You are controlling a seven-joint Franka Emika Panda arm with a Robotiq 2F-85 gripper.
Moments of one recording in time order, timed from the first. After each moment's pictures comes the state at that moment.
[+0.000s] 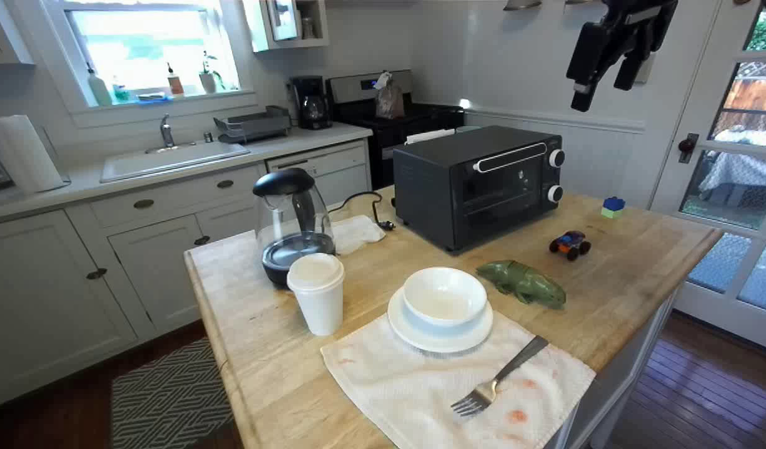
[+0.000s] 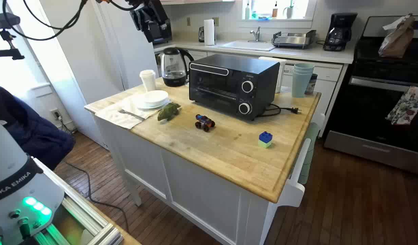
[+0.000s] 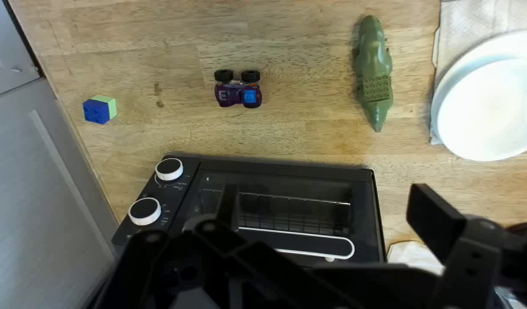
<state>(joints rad) -0.13 -0.37 0.07 -2.34 -0.24 2.18 0.22</state>
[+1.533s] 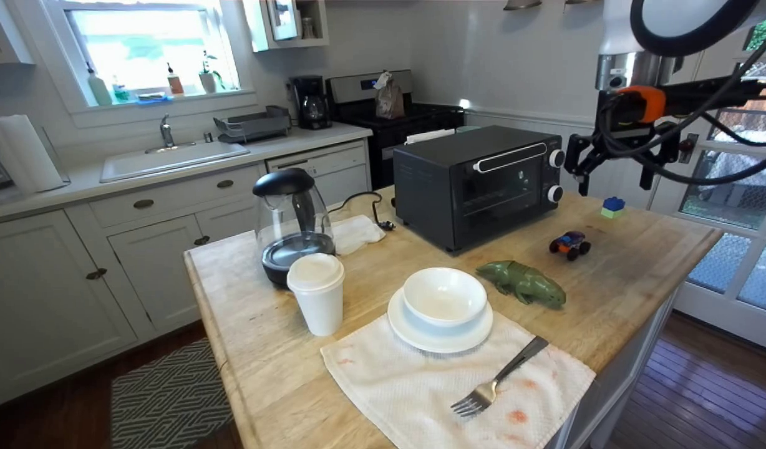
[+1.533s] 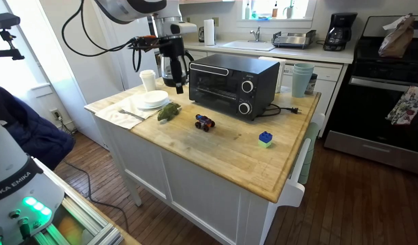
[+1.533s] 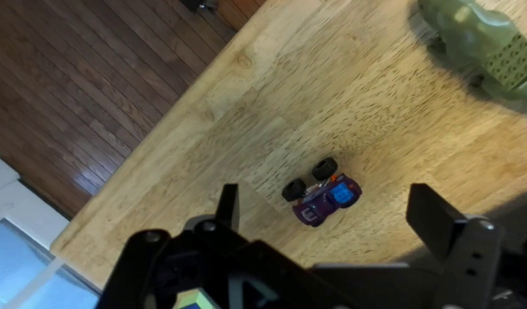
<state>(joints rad) -0.19 -0.04 -0.08 -2.34 -0.19 2.28 0.72</state>
